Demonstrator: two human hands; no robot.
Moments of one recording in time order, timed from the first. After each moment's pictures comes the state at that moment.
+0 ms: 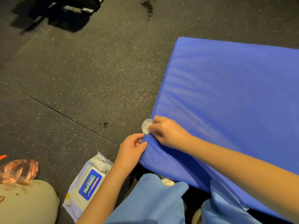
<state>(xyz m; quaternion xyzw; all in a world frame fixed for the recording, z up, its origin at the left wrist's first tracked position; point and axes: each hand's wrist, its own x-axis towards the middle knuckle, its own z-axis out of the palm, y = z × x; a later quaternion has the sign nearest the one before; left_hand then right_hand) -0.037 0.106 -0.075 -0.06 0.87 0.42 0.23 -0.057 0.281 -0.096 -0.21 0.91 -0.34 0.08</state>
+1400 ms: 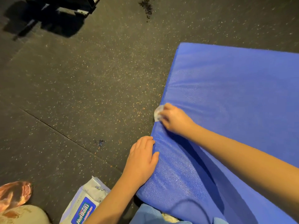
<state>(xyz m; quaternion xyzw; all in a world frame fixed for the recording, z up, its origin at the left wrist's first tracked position) -0.083 0.144 -0.099 0.20 0.94 0.19 0.20 -0.162 0.332 -0.149 -0.13 0.94 -0.29 0.08</state>
